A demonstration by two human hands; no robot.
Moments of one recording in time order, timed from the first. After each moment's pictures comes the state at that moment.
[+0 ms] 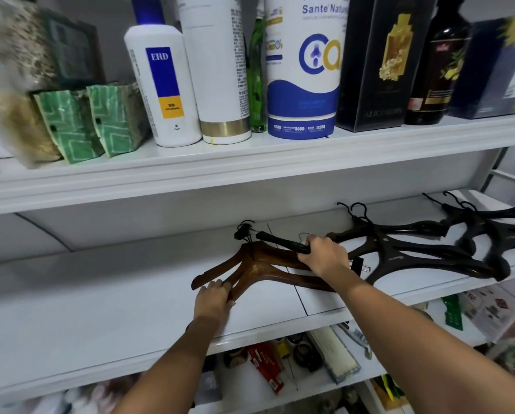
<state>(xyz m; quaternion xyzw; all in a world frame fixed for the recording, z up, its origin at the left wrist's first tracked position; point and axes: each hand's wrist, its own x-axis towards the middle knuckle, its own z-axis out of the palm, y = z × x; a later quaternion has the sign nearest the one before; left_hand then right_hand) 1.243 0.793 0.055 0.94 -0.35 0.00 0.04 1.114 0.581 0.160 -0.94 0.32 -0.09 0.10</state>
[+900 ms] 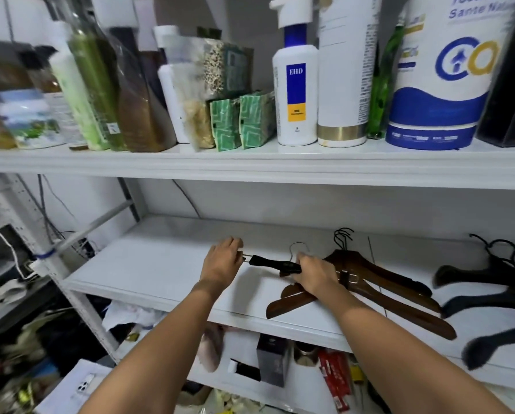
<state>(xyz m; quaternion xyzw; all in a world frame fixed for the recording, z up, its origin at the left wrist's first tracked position) 1.248 0.932 0.151 0.96 -0.19 0.17 0.13 1.200 0.722 0.141 -0.99 0.04 -0.02 0.11</state>
